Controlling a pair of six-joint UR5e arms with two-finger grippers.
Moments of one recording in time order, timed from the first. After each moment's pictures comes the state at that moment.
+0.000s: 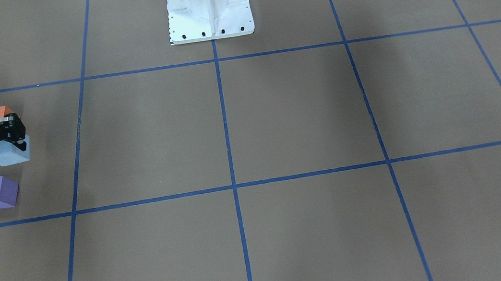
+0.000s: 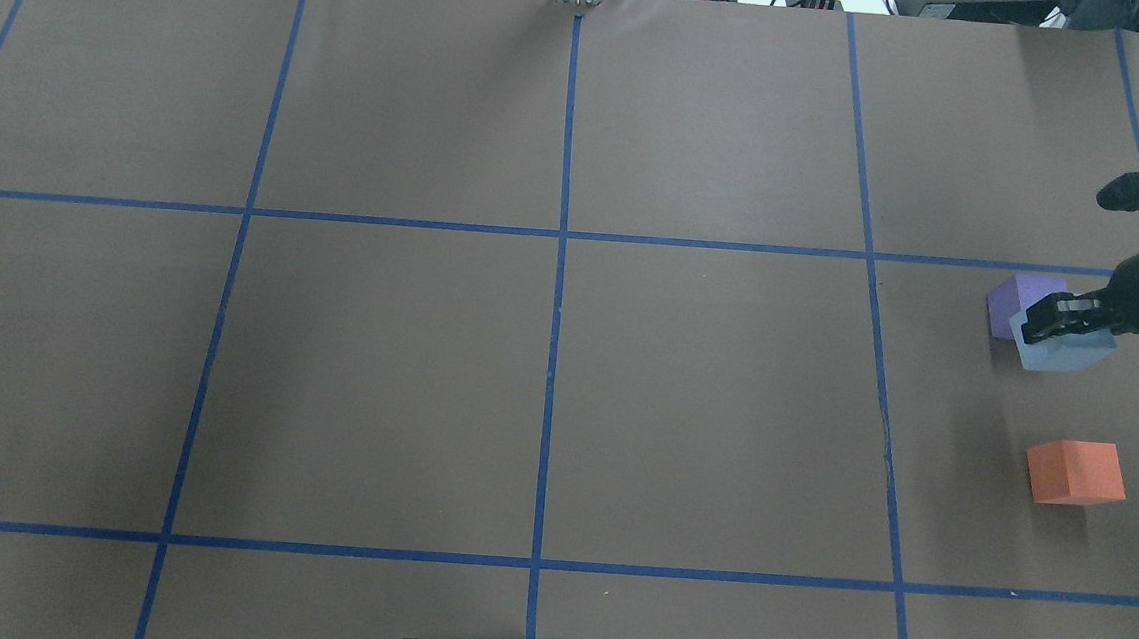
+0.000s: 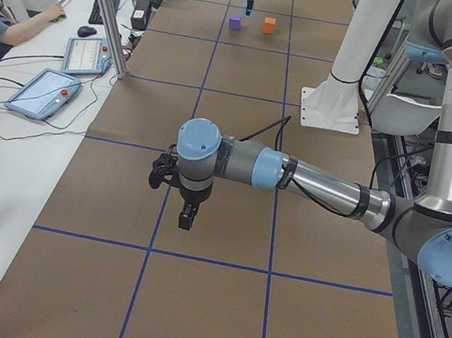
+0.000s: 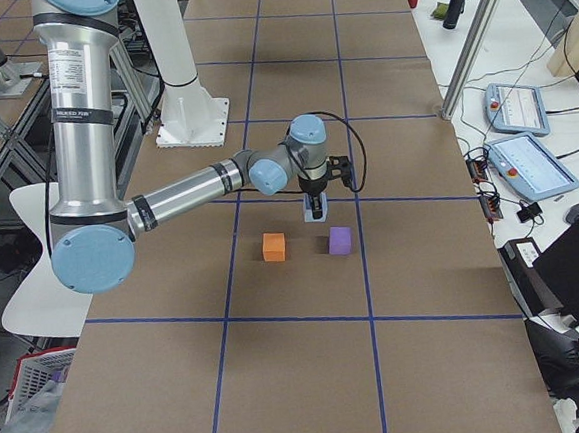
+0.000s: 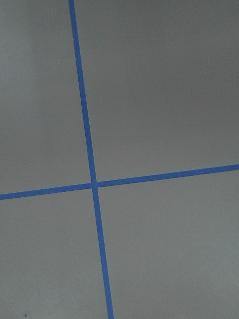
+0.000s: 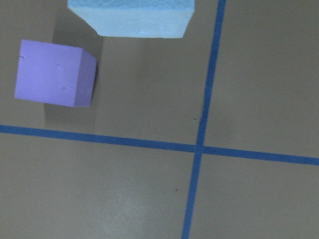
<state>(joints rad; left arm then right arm) -1.57 -1.49 -1.88 -1.43 -2.40 0.07 1.00 -1.66 1.92 -1.27 2.15 0.70</state>
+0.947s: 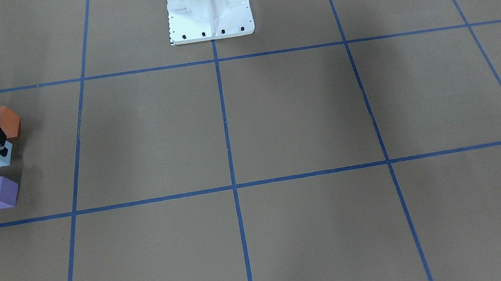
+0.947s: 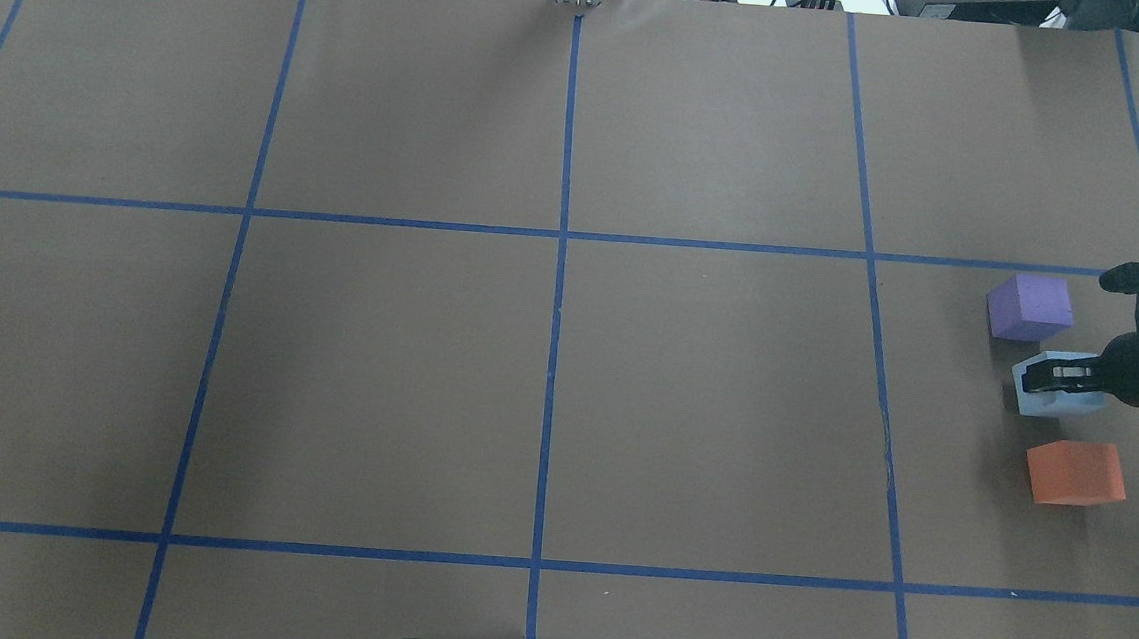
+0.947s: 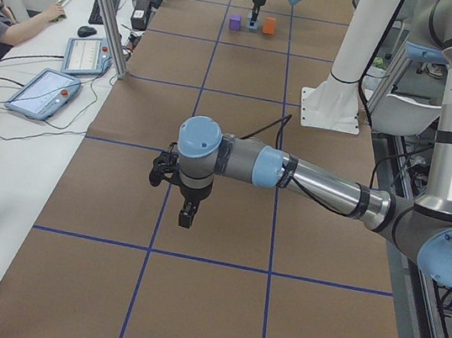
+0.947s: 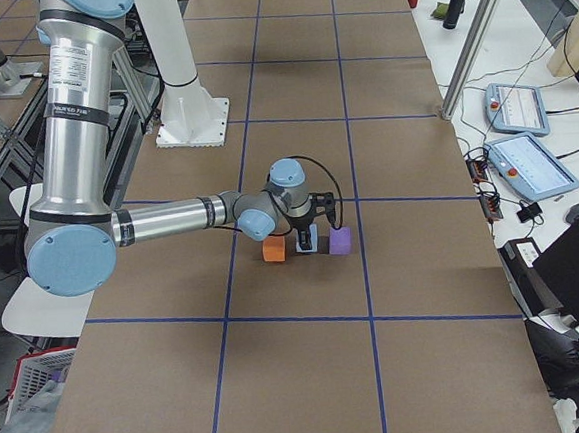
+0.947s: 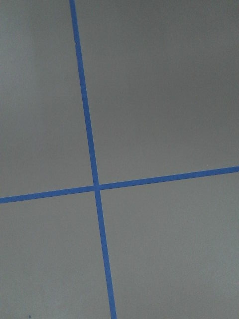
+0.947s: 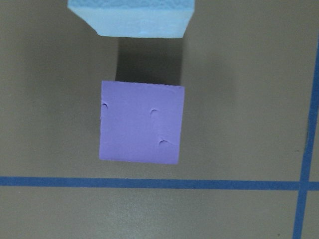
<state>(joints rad) -1.57 -1.49 -1.88 -1.43 -2.40 0.07 0.87 -1.75 1.73 -0.85 2.00 0.89</state>
